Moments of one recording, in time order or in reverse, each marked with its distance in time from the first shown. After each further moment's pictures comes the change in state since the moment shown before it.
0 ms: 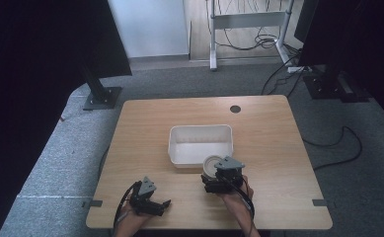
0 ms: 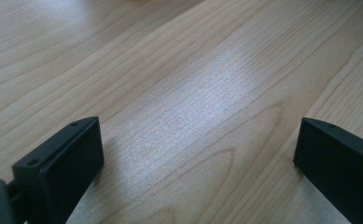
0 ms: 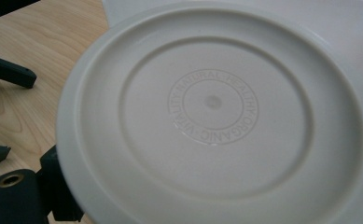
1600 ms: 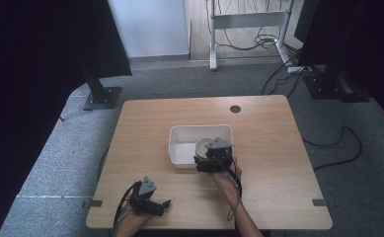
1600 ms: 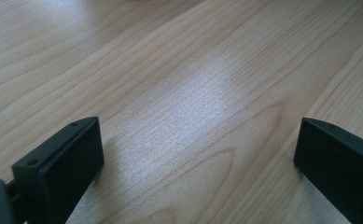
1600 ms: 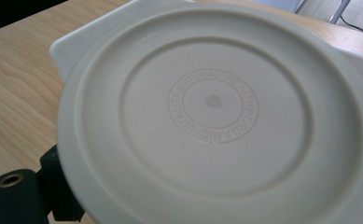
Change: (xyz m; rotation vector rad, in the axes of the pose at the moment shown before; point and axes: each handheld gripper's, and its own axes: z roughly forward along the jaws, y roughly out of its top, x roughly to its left) left arm 0.000 0.000 0.000 0.001 0.000 0.001; right arm -0.018 0.041 0.052 -0.028 -0.030 0.001
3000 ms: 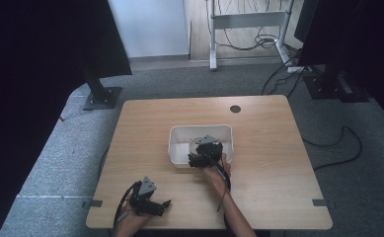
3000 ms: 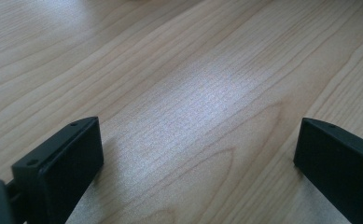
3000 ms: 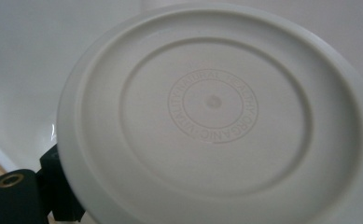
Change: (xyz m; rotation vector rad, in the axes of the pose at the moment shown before) left arm 0.000 0.000 0.000 0.000 -0.001 -0.001; right arm 0.002 -0.006 0.065 0.092 -0.033 0.011
